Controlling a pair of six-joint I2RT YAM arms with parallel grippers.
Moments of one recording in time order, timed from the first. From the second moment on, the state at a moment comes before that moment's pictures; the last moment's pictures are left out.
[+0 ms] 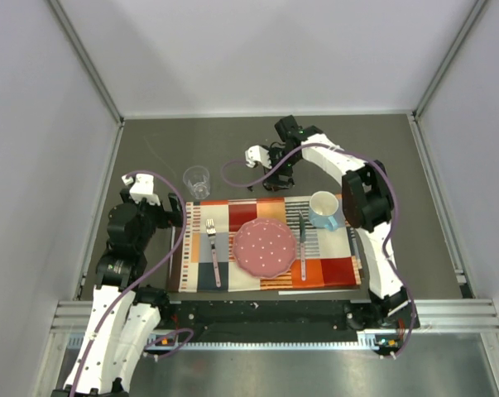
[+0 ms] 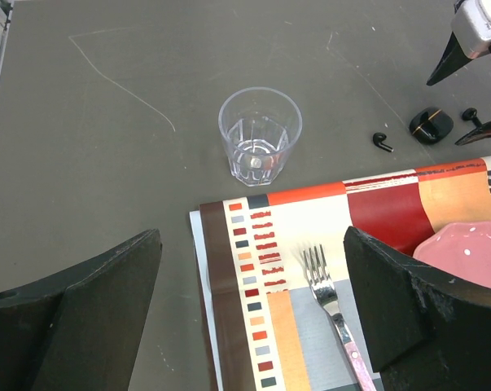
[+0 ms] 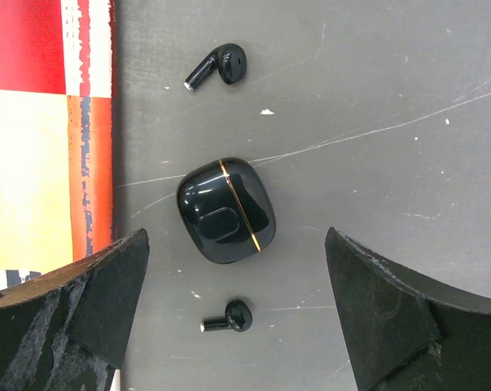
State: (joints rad) left arm -0.11 0.53 0.61 -0.34 0.06 -0.05; right arm 0.50 2.26 1.93 -0.84 -0.48 -1.17
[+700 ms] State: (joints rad) left arm -0.11 0.53 0.61 -0.33 0.06 -0.03; right arm 0.49 2.33 1.99 -0.91 -0.50 -1.23
